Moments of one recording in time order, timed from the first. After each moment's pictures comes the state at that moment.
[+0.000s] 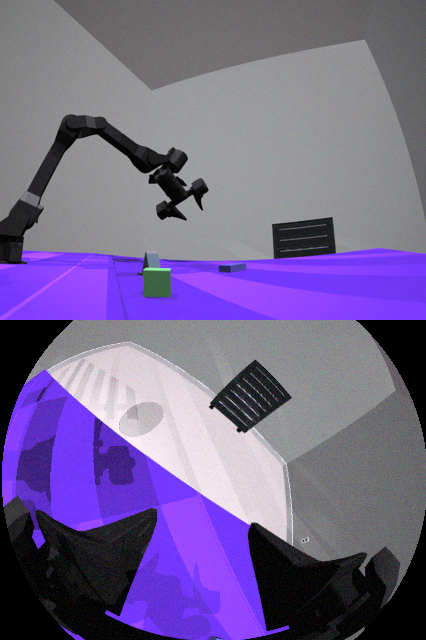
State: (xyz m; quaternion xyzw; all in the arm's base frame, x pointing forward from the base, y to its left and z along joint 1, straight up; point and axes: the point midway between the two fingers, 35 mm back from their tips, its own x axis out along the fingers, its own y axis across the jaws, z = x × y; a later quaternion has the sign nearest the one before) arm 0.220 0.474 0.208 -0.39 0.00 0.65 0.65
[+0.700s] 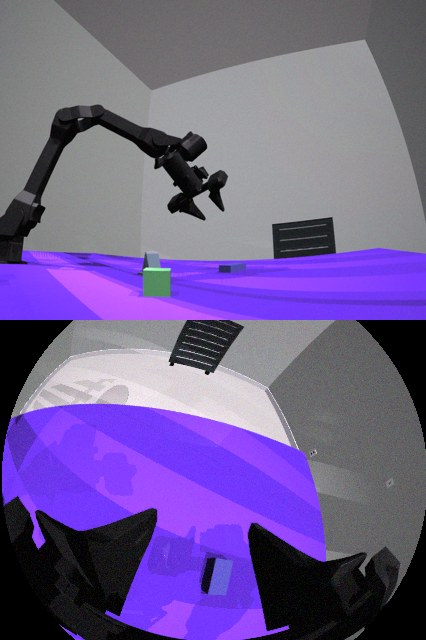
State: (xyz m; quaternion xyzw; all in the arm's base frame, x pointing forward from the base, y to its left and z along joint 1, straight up) arm 0.335 0.361 0.189 -0.35 0.20 0.53 0.75
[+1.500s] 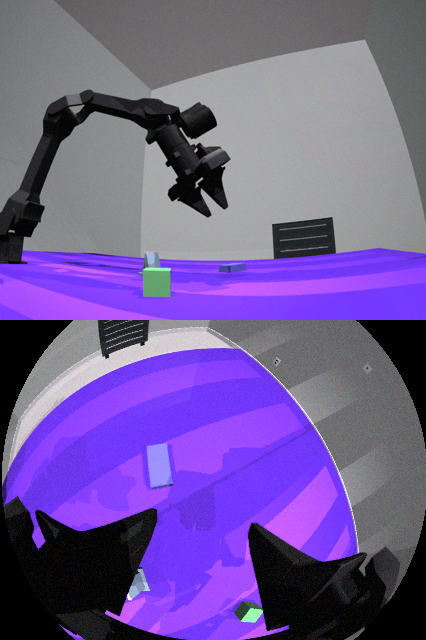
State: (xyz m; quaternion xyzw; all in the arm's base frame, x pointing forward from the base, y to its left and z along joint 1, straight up) arm 0.409 0.199 0.174 -0.26 0.39 0.35 0.81
